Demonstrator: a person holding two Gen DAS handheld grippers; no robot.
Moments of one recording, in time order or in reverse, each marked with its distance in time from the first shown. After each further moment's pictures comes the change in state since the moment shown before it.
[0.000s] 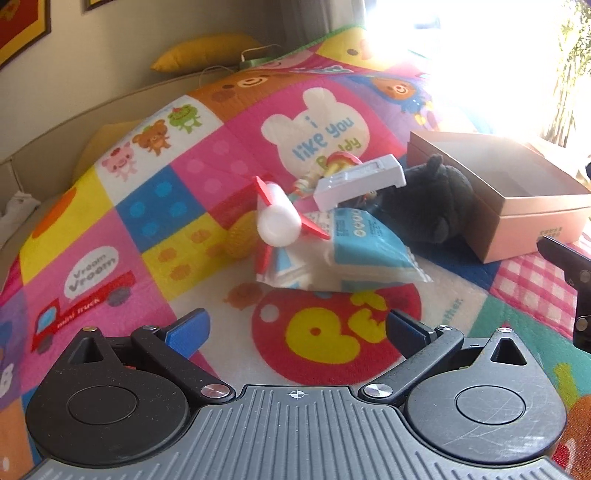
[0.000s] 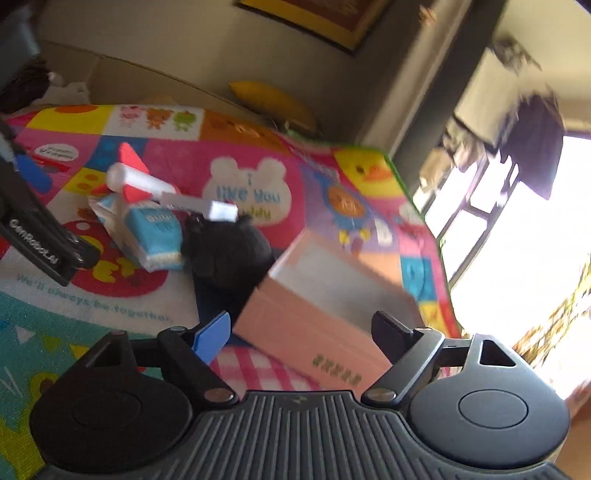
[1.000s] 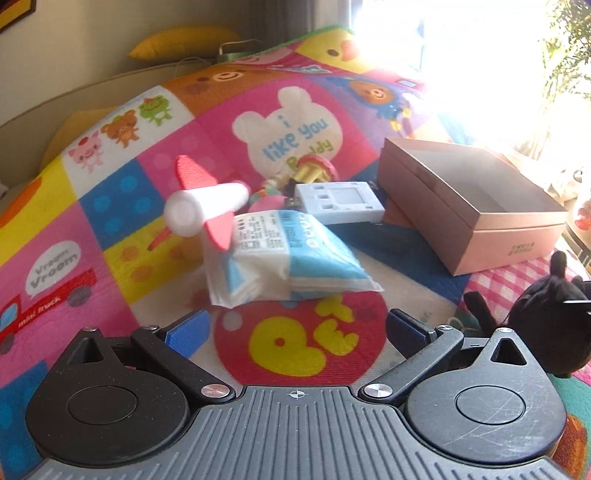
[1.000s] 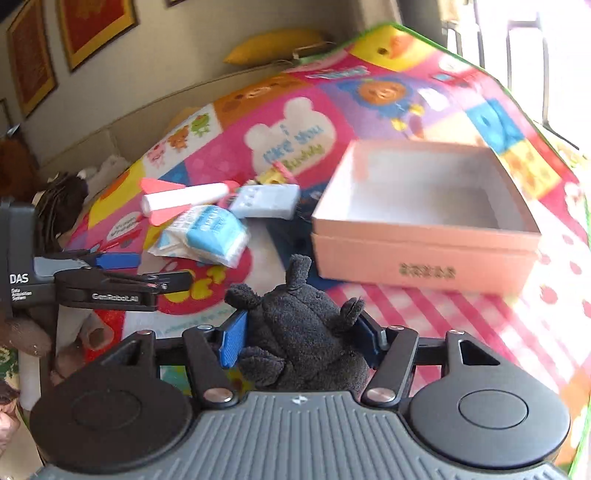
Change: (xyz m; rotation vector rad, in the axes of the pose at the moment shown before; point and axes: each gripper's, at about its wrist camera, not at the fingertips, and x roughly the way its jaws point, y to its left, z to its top) left arm 0.007 -0.008 0.004 -0.014 0.007 -0.124; right arm 0.014 -0.077 -0.032 0.652 0.313 0.452
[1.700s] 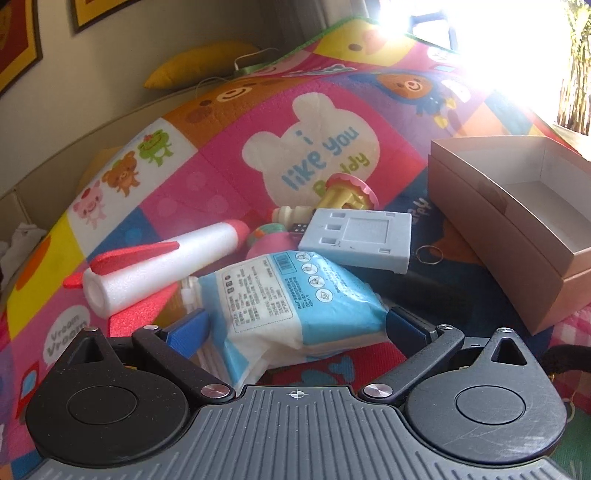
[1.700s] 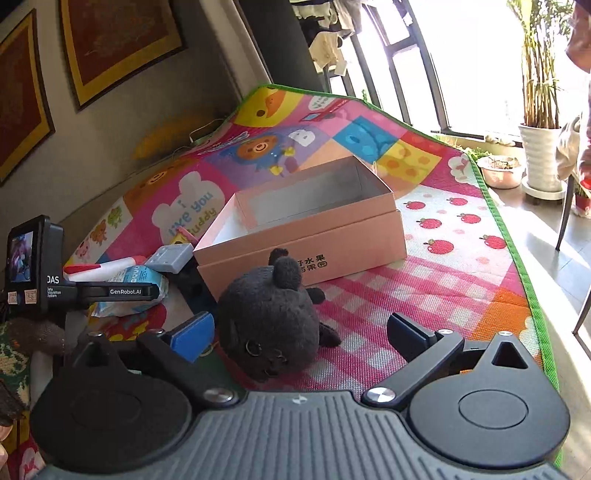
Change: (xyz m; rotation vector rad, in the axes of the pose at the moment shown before) left arm 0.068 -0.022 0.040 0.087 -0.011 0.210; right arm -0.027 -0.046 -0.061 0.268 -0.287 -0.163
